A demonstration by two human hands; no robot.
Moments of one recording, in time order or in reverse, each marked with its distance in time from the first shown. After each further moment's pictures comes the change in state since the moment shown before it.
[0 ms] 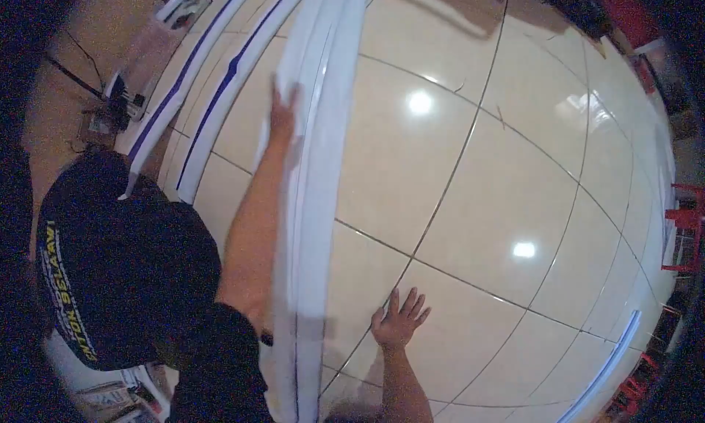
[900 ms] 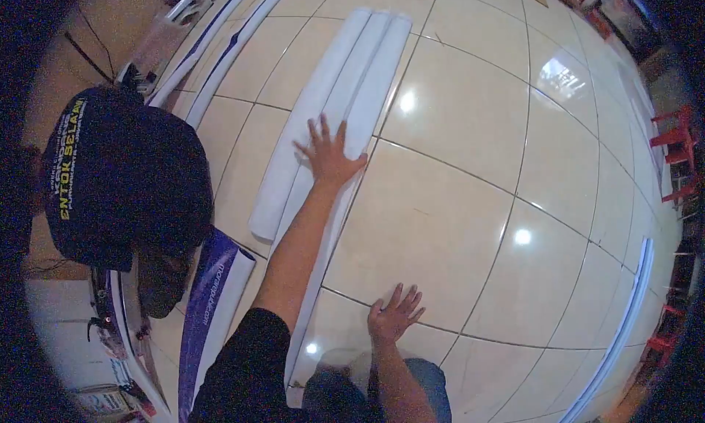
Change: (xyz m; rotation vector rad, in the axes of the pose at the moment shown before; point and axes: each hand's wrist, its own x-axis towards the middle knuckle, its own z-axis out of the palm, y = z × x) left_hand -0.391 0.023 0.015 0.954 -0.157 0.379; right_hand -0.265 0.073 0.018 -0.009 0.099 0.261
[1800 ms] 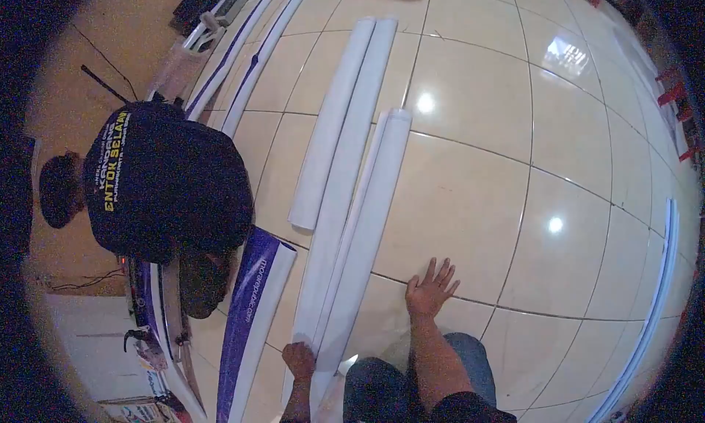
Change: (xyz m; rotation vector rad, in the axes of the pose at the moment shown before) left_hand -0.574 -0.243 -0.038 0.098 0.035 0.025; right_hand -0.006 0.001 -0.001 0.088 0.019 0.023
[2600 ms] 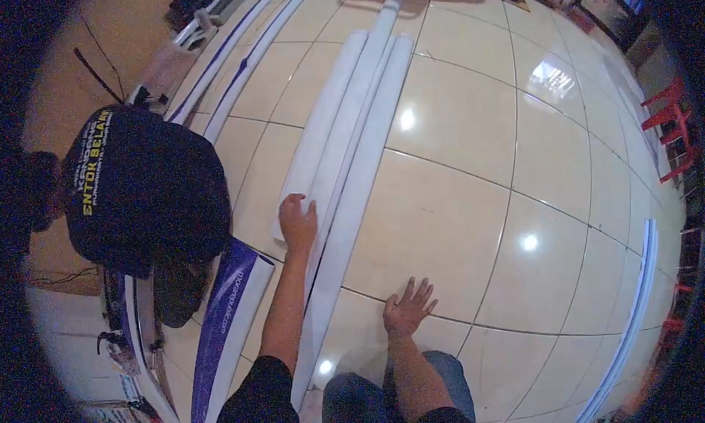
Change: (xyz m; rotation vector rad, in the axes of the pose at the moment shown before) left_hand 0.452 0.130 0.005 -0.418 0.116 -0.122; right_hand 0.002 -0.003 -0.009 -0.004 -0.016 0.000
